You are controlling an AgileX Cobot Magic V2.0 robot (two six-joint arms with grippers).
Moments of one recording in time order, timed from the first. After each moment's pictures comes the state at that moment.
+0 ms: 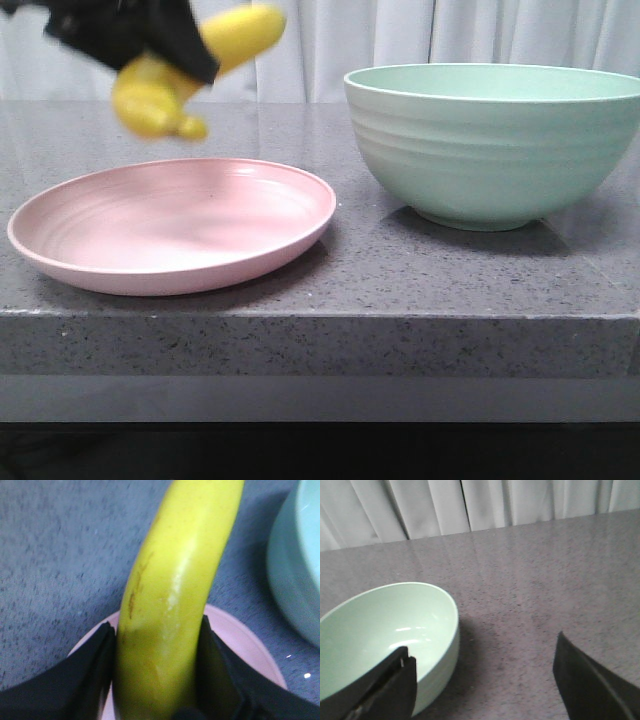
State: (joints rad) left arm -0.50 1.48 -1.26 -0.21 0.64 0.04; right arm -0.06 0.52 -0.57 0.36 0.37 -0.07
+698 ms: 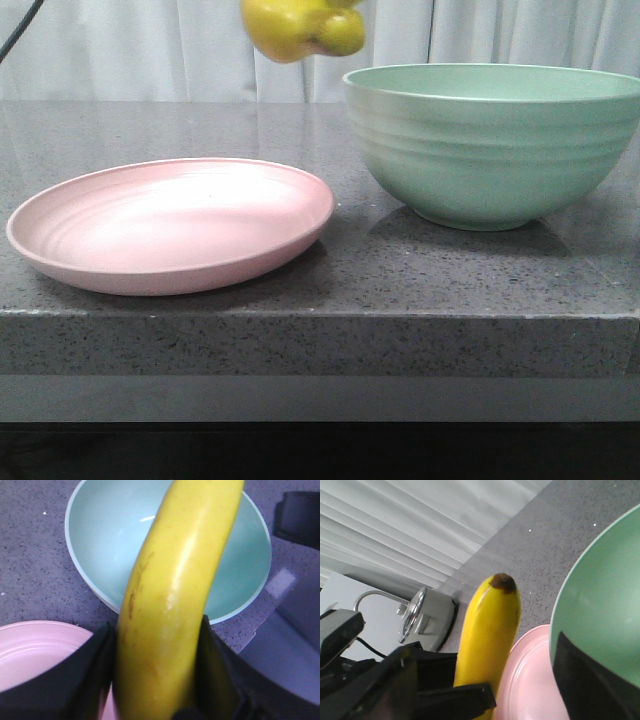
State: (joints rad) left arm -0.78 1.45 -1.36 -0.21 0.73 0.04; right arm 0.14 1.00 -0.67 1.76 0.56 -0.79
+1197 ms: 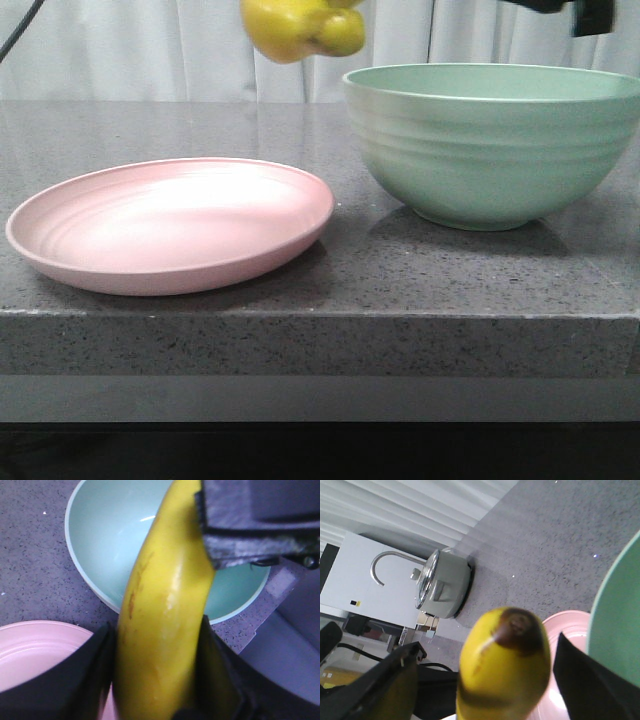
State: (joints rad) left arm -0.78 1.45 -1.36 -0.21 0.73 0.04; right arm 0.21 1.30 -0.85 1.78 0.72 -0.84
